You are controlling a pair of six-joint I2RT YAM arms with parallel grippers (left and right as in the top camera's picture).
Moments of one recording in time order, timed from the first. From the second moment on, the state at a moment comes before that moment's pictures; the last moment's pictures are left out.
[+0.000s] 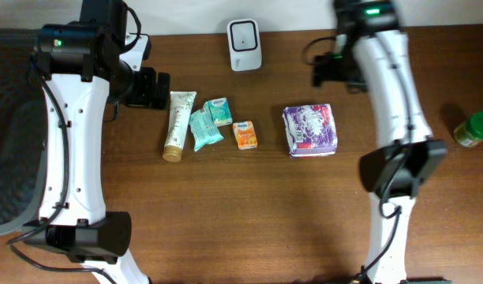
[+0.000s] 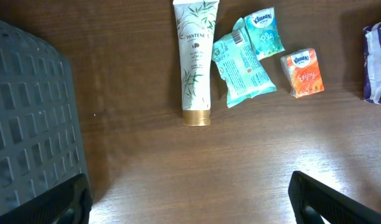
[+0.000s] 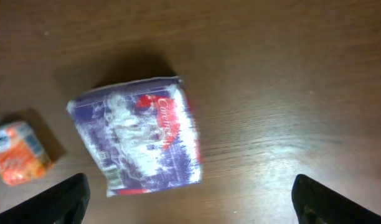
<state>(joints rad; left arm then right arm) -0.10 1.91 2.34 -1.69 0.01 0.02 0.04 2.34 2.54 -1.68 -0.03 0.19</state>
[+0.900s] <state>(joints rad) -0.10 1.91 2.34 -1.69 0.01 0.02 -0.11 2.38 2.15 -1.30 -1.14 -0.15</state>
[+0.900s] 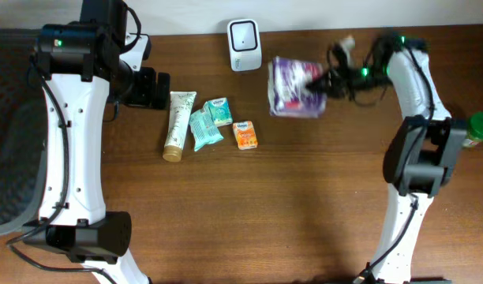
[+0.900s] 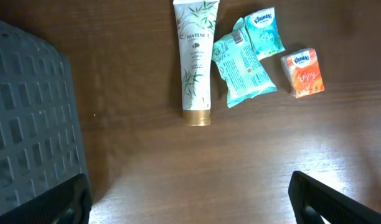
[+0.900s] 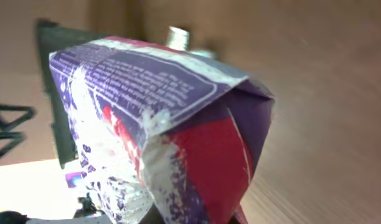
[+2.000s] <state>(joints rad) -0.10 1.91 2.34 -1.69 0.01 0.02 0.21 2.37 2.78 -1.66 0.18 0.34</state>
